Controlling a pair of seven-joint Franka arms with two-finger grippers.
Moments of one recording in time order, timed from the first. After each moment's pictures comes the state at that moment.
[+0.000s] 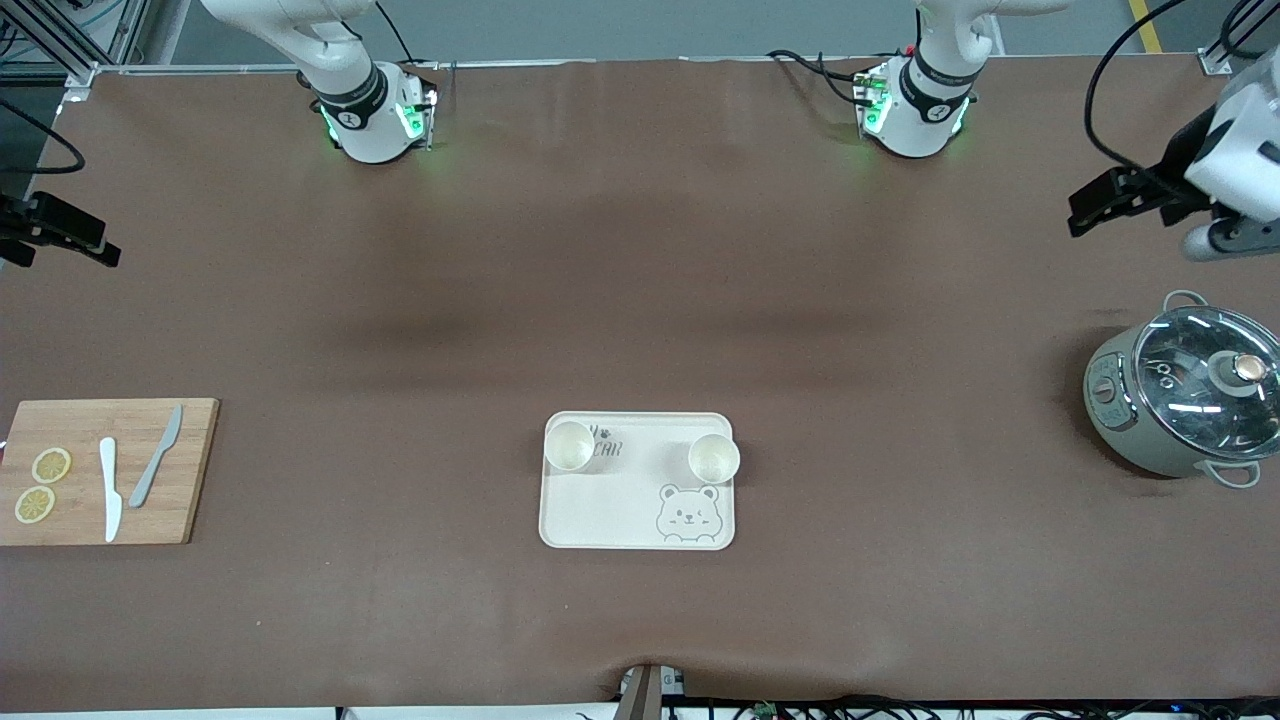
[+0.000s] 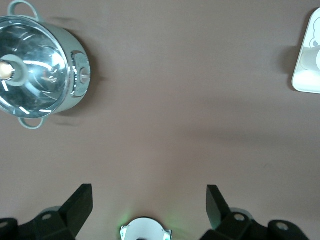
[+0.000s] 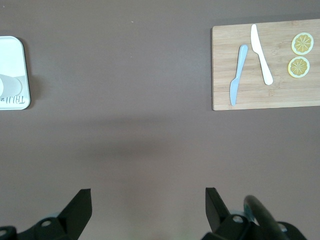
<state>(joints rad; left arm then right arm) -0.06 -0.02 -0.05 -1.57 0.03 1.44 -0.20 0.08 -0.02 -0.21 -1.58 0.04 1.52 -0.09</state>
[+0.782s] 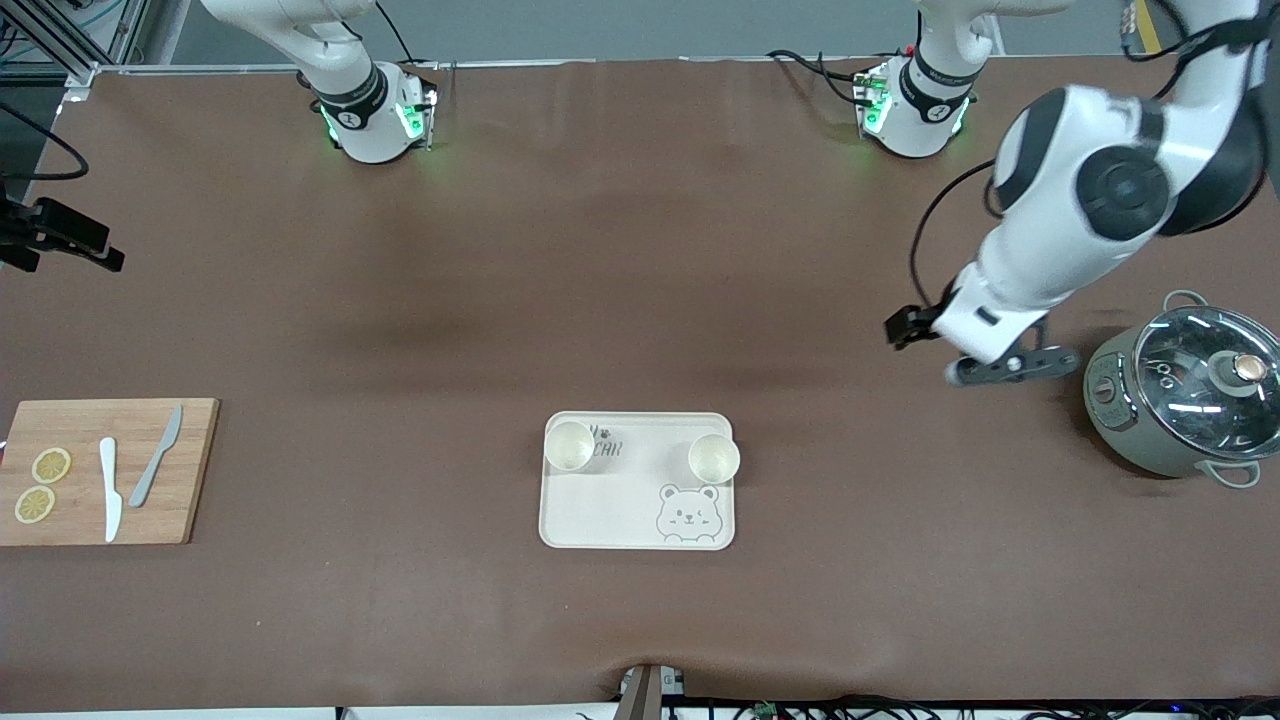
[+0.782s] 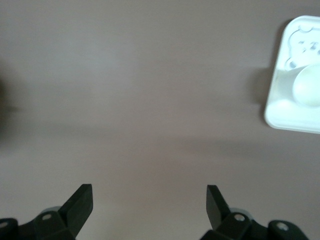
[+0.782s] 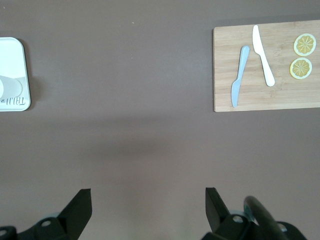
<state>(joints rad) -0.10 0.20 -0.24 -1.81 0.03 1.97 -0.47 0.08 -0.01 -0.21 -1.58 0.04 1.53 -0.09</state>
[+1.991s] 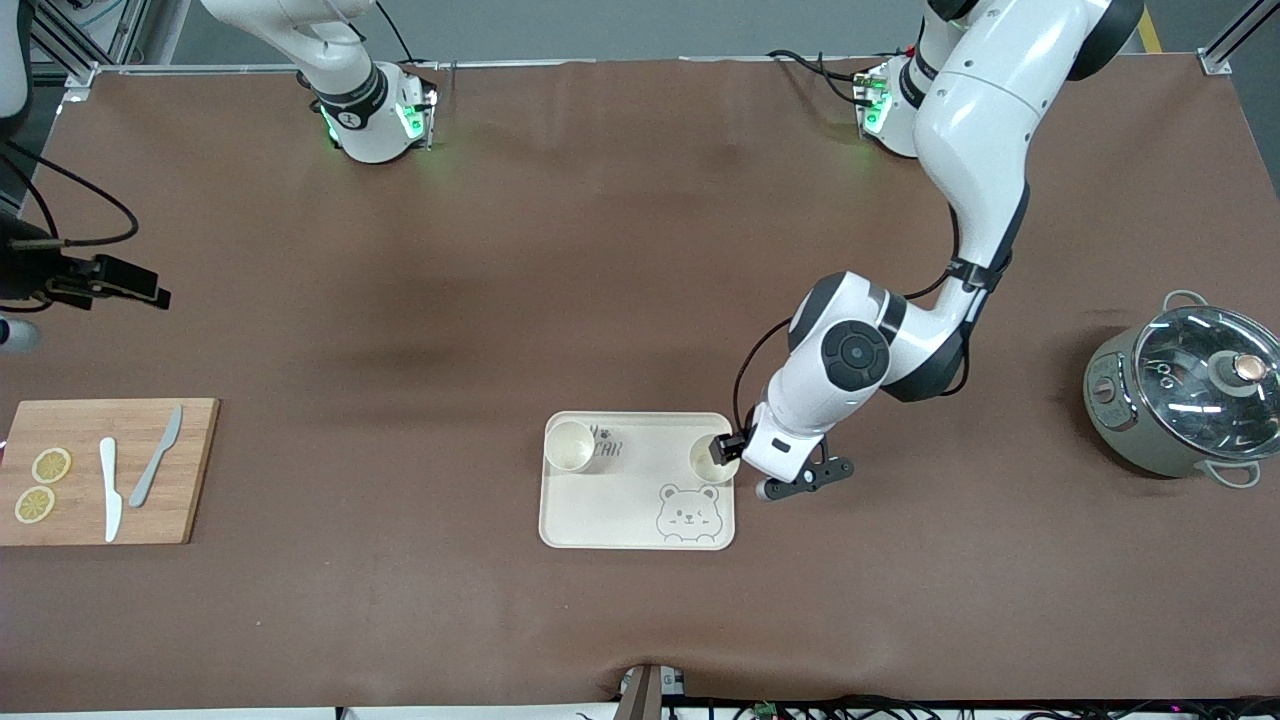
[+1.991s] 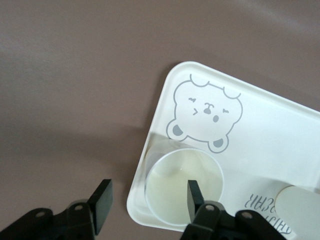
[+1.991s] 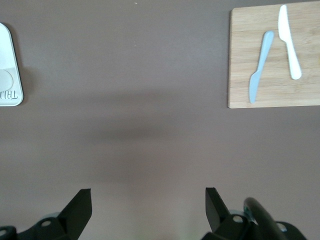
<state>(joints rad) -0.31 0.76 -0.24 -1.44 0.03 2.35 -0.79 0.08 0.11 -0.20 -1.58 0.09 1.55 -0.09</state>
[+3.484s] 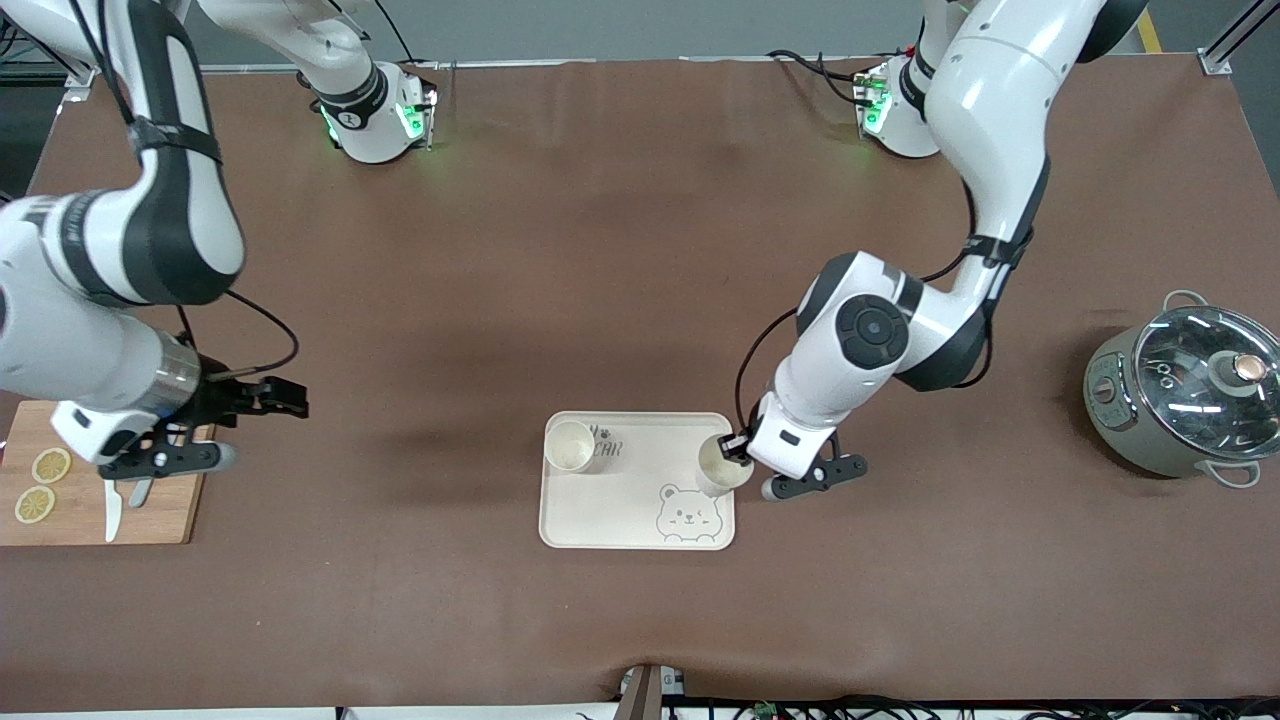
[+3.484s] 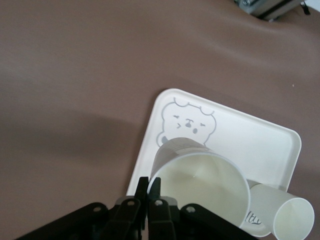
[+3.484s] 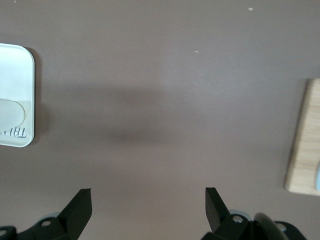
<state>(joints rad) -0.29 0.65 -0.23 -1.39 0.03 2.23 -0.77 0.25 0.40 -0.18 -1.51 0.14 1.86 -0.08</state>
